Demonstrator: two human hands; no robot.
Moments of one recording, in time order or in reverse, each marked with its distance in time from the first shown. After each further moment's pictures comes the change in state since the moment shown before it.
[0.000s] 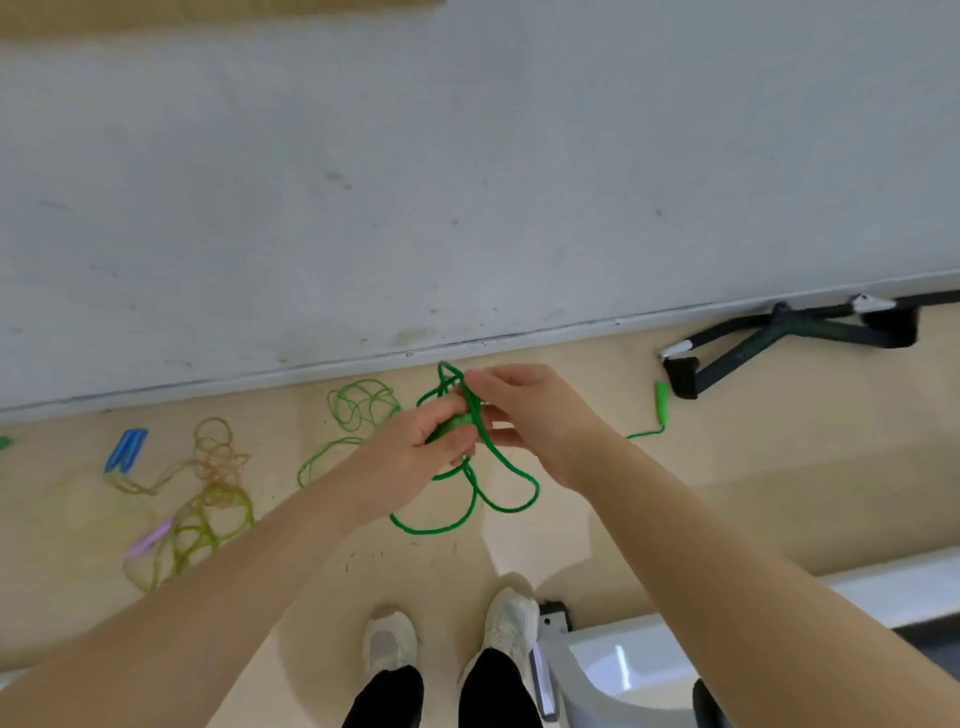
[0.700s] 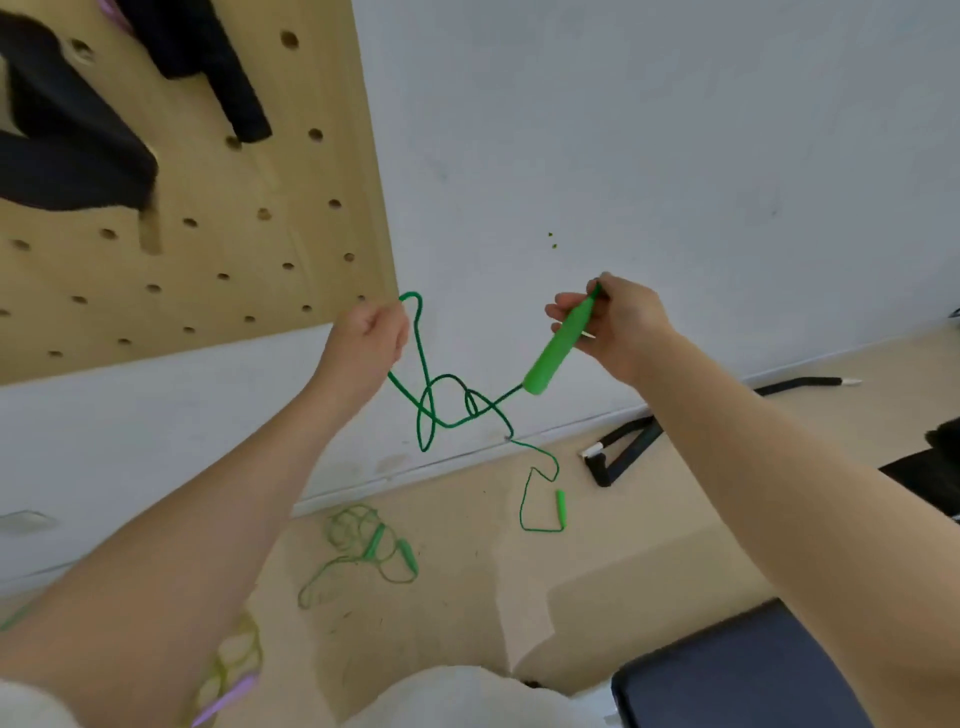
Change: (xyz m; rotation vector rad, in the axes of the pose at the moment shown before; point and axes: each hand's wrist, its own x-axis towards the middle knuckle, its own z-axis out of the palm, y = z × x) left_hand -0.106 0.292 -0.050 0.014 0.547 0.238; right_hand -0.239 -0.220 -0.068 0.578 0.451 -0.373
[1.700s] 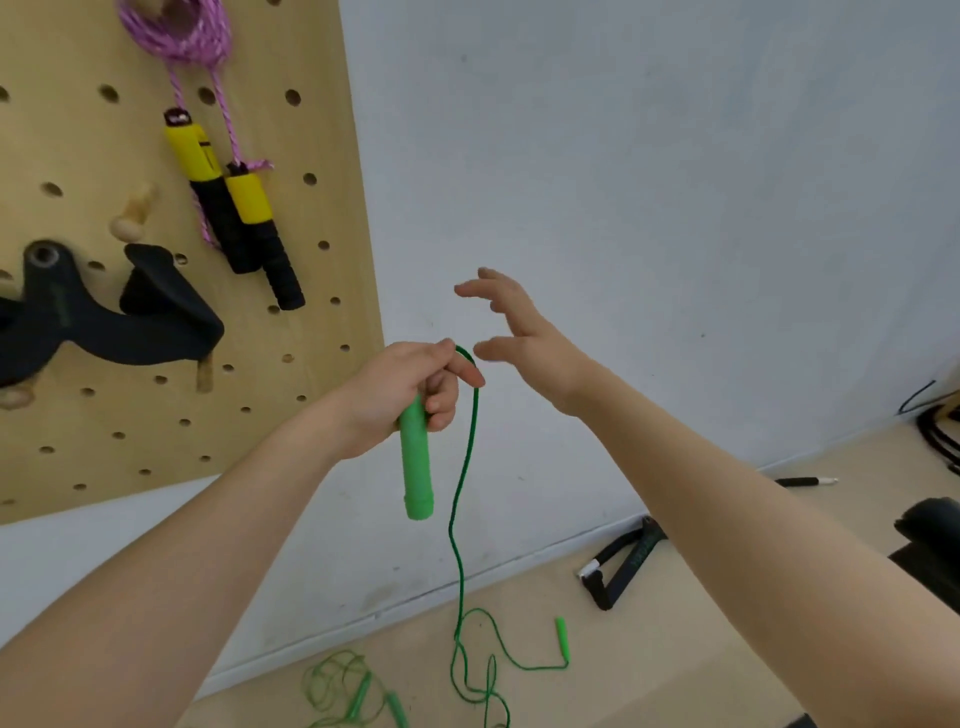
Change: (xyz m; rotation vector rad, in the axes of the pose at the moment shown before) left_hand -0.040 0.123 -0.029 -0.300 -0.575 0.158; right_hand -0.097 -0.065 0.065 -0.843 -0.494 -0.687
